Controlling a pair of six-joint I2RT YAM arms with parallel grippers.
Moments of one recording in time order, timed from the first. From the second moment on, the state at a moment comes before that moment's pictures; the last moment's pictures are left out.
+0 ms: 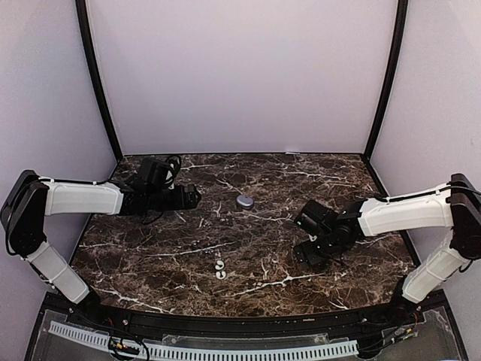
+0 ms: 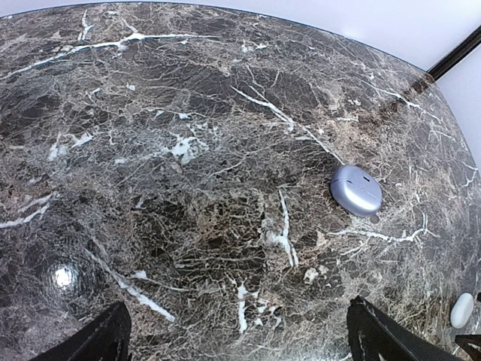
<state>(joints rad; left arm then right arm) -0.55 1.55 0.88 -0.02 -0.07 -0.48 0.91 1.49 0.81 -0.63 0.25 0.53</state>
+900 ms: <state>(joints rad) -0.55 1.55 0.88 -0.02 -0.07 -0.48 0.92 1.61 0.86 -0.58 0.29 0.55</state>
